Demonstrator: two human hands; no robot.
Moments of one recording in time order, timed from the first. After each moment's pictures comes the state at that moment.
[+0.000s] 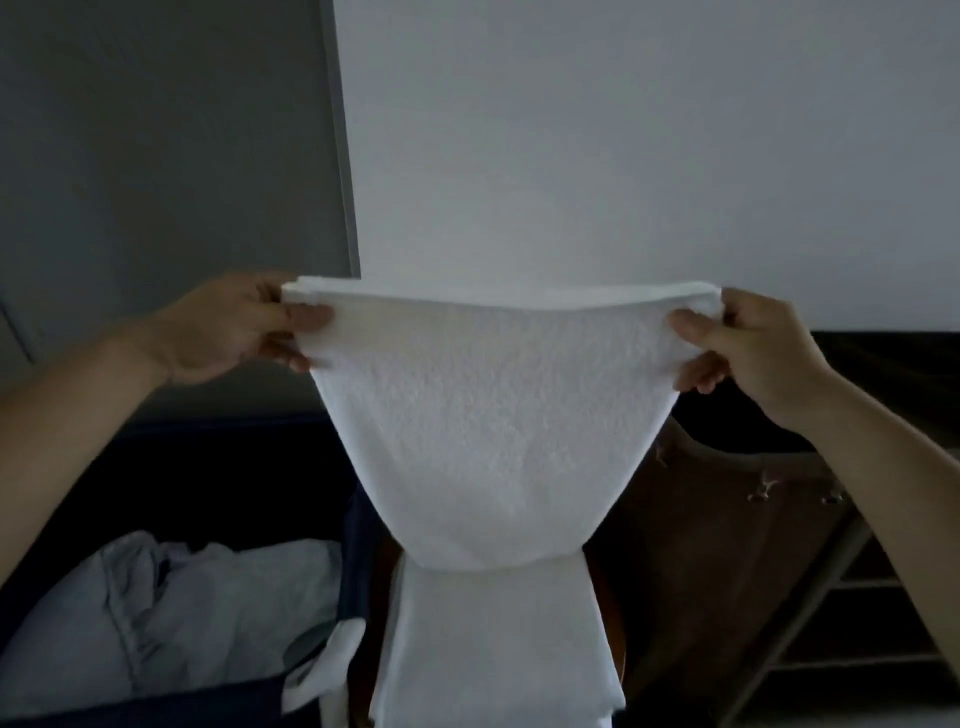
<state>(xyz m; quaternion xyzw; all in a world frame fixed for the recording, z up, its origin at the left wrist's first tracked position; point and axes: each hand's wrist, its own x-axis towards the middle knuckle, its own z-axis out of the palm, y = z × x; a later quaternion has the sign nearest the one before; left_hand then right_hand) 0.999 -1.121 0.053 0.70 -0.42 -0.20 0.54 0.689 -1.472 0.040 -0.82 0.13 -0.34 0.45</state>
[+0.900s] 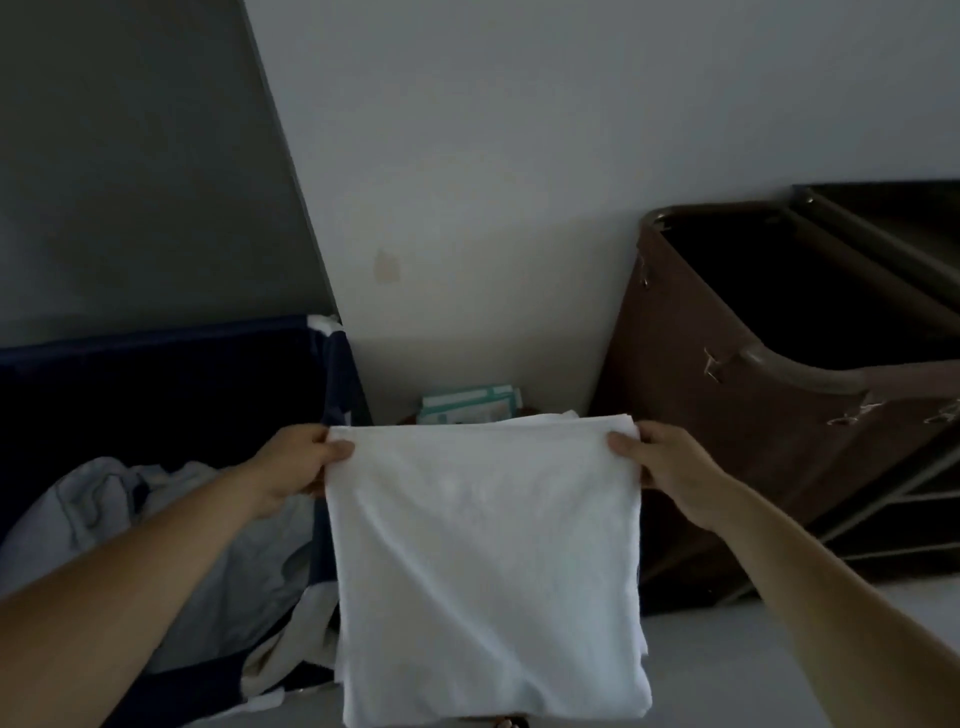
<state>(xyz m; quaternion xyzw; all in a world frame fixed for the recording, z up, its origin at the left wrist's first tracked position) 1.054 -1.220 -0.246 0.82 -0.09 -0.32 0.46 0.775 -1.528 -0.241 -0.70 0.38 -0.09 0.59</state>
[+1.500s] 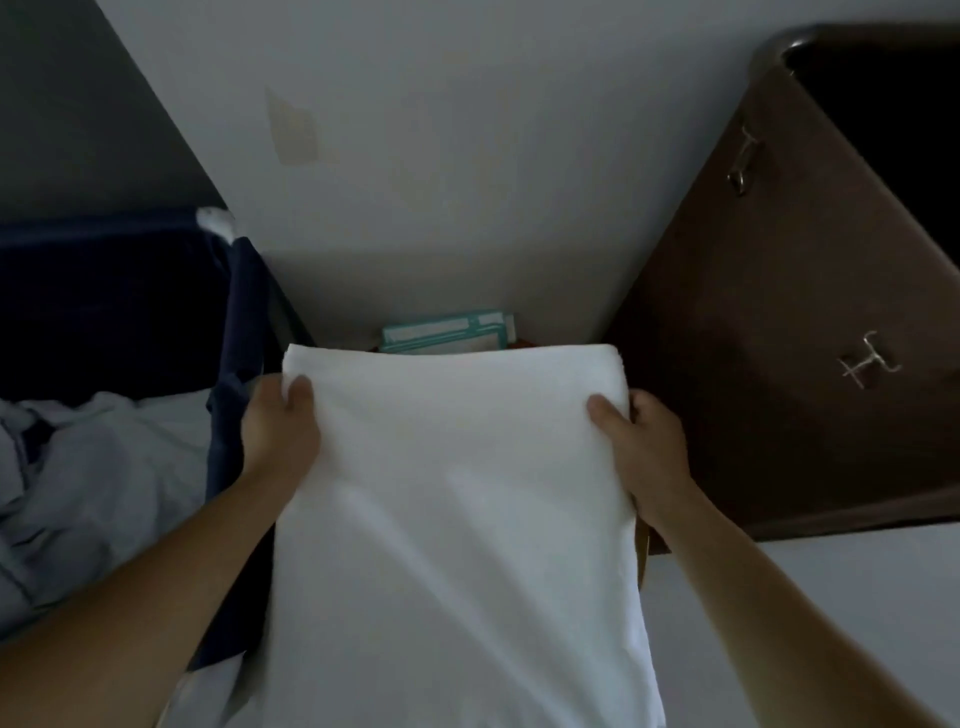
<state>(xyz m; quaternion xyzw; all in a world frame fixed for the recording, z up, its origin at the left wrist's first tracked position) 1.114 -1.336 -0.394 0.92 -0.05 -0.08 0.38 0.880 -1.590 -0.380 -0.70 0.48 -0.16 0.50</state>
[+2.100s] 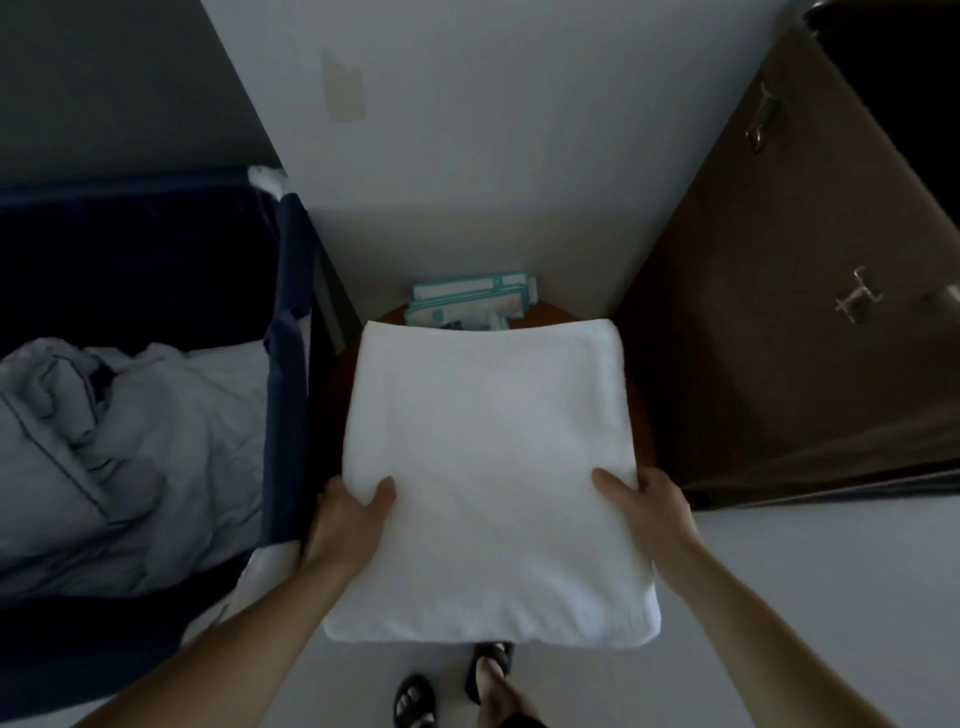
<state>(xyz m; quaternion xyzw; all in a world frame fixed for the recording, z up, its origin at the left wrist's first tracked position) 0.977 -1.250 -0.442 0.92 0.03 -0.27 0.30 0.782 -1.518 -0.408 -0.66 0.57 0.03 0.49</state>
